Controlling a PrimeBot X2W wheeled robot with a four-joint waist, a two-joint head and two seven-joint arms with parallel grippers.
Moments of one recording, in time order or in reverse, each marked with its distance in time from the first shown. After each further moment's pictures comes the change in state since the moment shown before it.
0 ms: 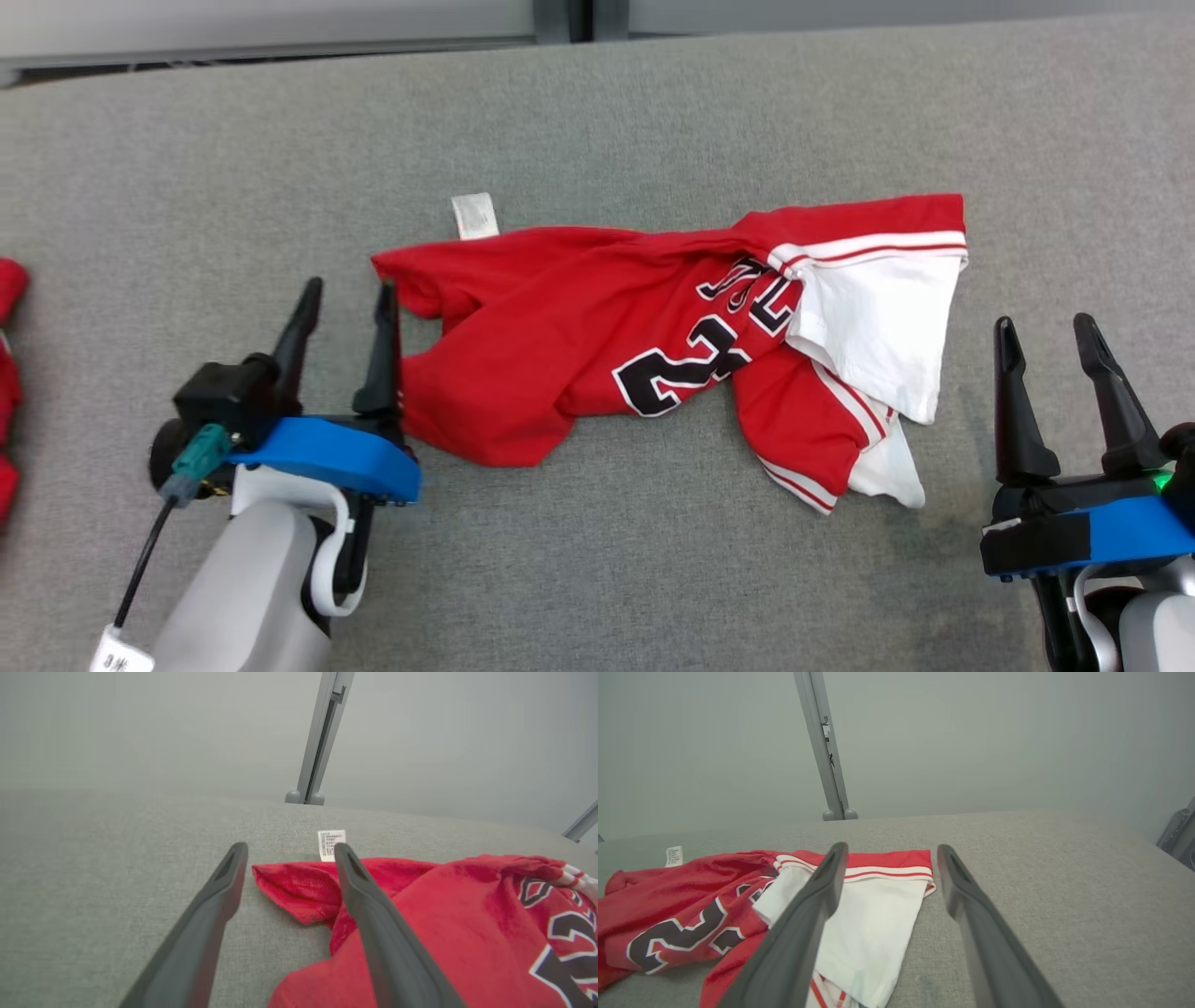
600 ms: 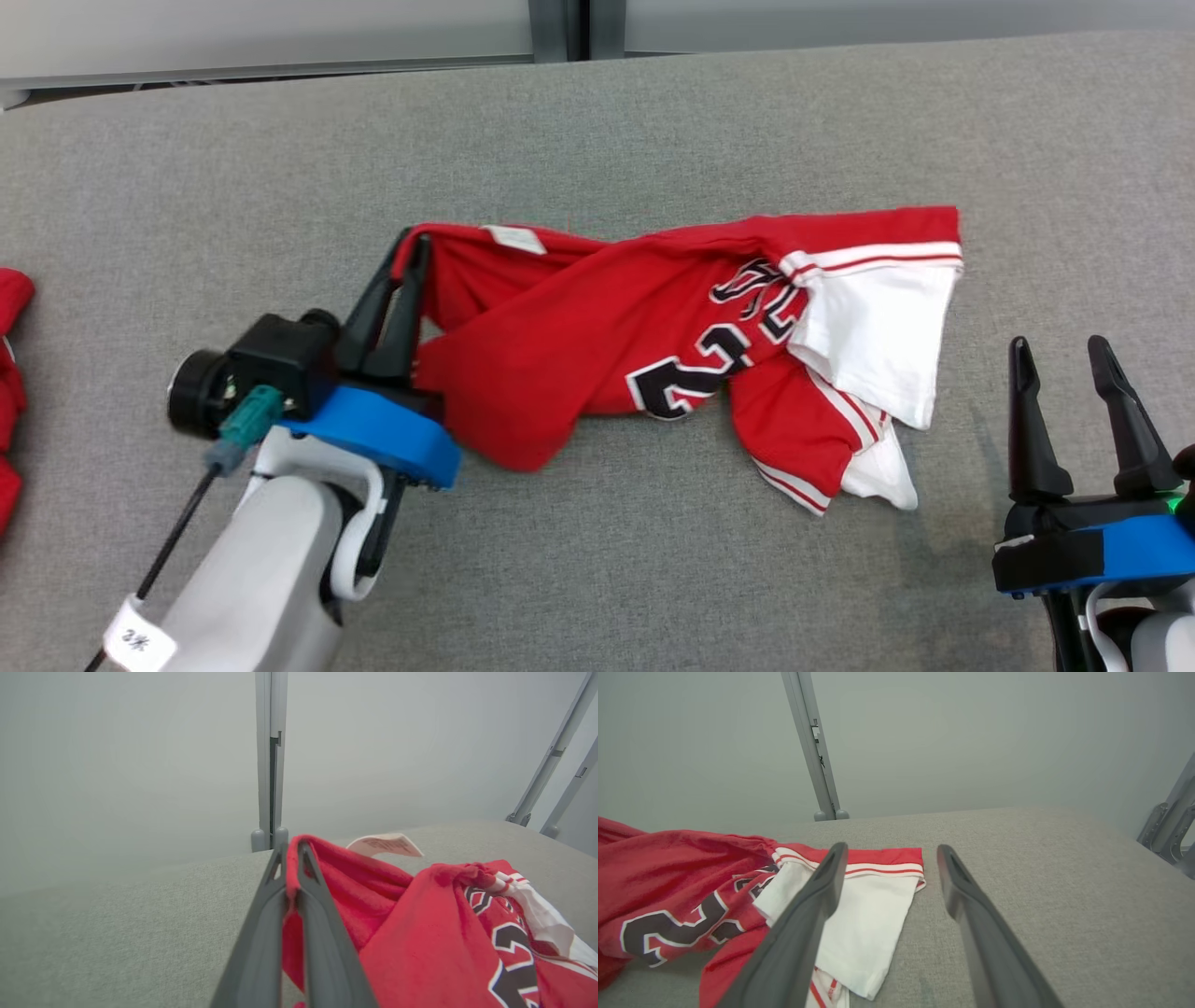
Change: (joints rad) left arm -0.040 0.045 -0.095 -0.204 0.107 0.030 0.116; right arm 0.037 0.006 -0.026 -0.010 0.005 0.000 0.003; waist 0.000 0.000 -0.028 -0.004
